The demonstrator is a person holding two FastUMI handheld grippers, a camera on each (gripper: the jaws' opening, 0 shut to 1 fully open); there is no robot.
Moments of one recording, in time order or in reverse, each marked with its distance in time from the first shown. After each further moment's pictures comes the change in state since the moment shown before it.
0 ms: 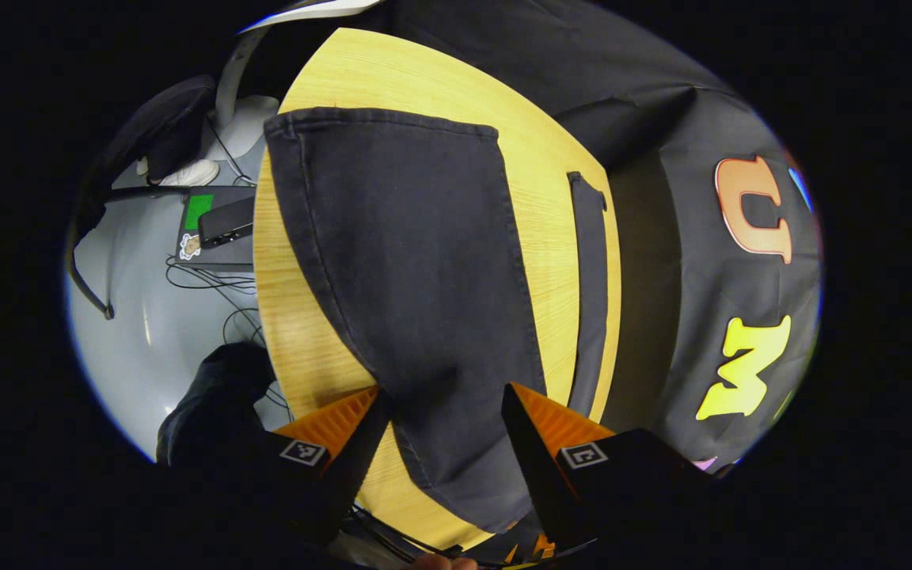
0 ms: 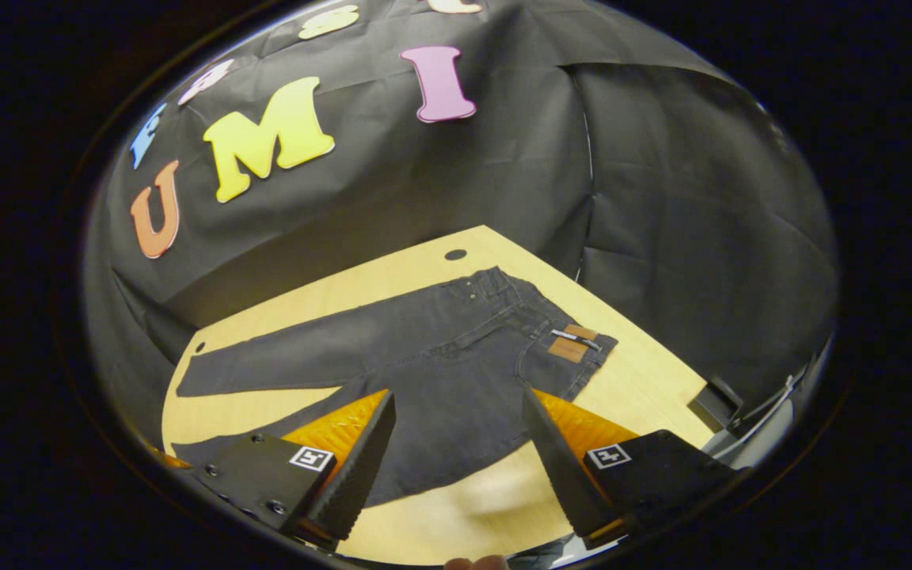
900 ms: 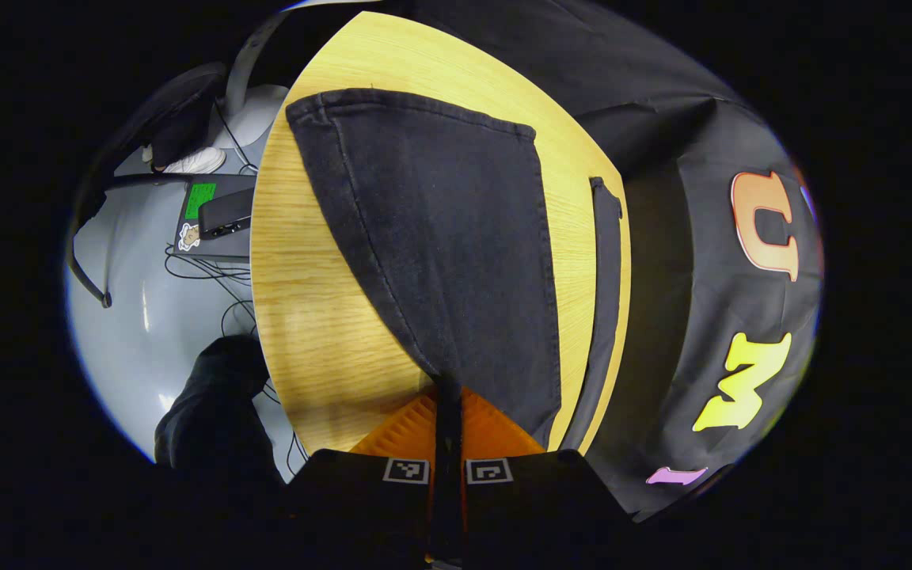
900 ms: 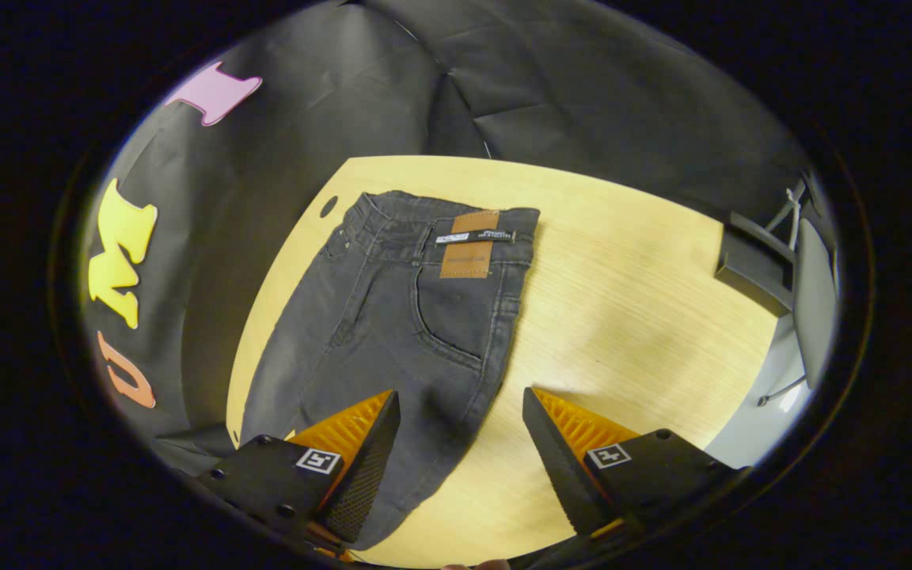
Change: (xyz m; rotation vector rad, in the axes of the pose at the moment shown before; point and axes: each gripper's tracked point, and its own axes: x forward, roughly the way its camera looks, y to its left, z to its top) left arm 0.009 0.012 0.005 -0.054 0.024 0.025; right arm 0.080 -0.068 -0.049 0.573 0.377 -0.100
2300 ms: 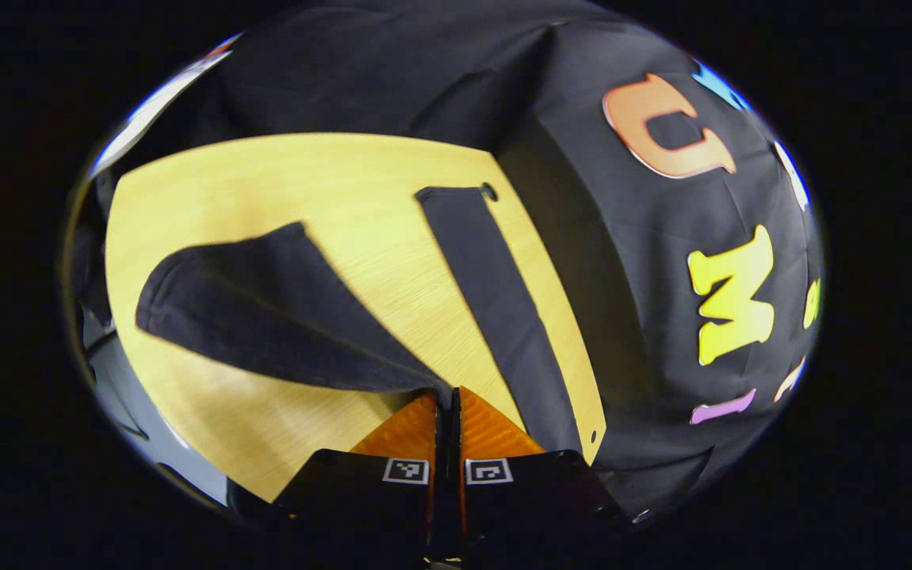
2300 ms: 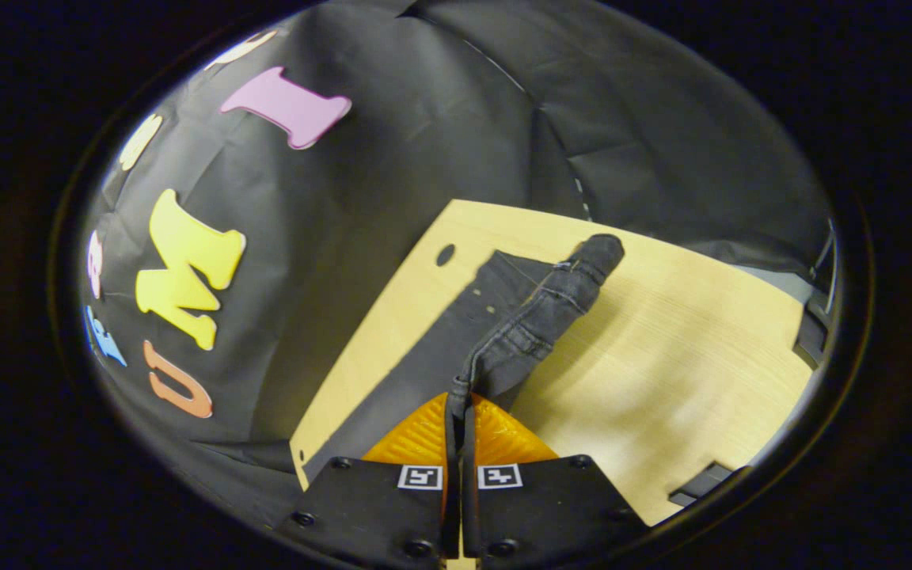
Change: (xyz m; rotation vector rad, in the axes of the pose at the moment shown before) left arm -0.004 -0.165 0.041 0.516 -0.039 -0.131; right arm -0.043 0.157 0.061 -0.075 -0.124 0.315
